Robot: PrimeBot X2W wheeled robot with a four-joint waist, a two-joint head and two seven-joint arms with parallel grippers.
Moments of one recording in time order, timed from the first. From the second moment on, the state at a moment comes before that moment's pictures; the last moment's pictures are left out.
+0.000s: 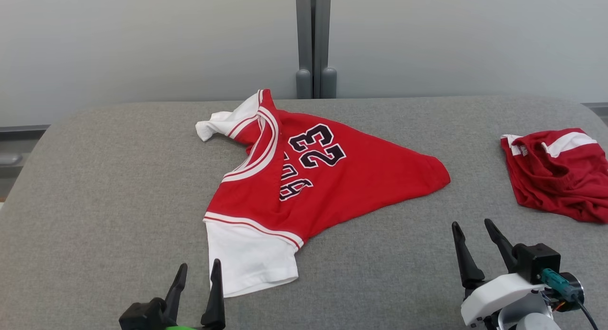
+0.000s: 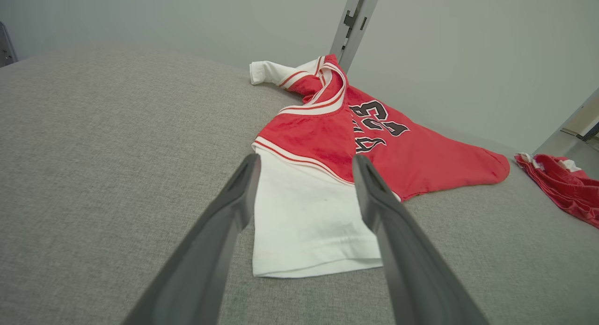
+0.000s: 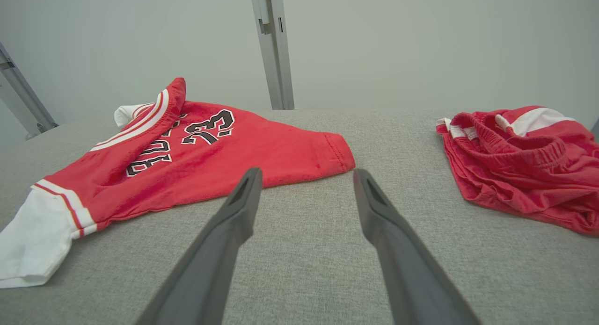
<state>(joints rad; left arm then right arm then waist) 0.08 0.05 -0.20 0.27 -0.41 -0.09 -0.26 -0.08 -0.05 -0.01 0.36 0.16 0.13 -0.26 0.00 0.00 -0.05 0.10</state>
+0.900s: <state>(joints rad) -0.09 0.05 -0.25 0.69 -0.55 -0.02 -0.13 -0.08 -0.05 0.02 0.38 0.17 0.13 -0.26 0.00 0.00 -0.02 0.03</state>
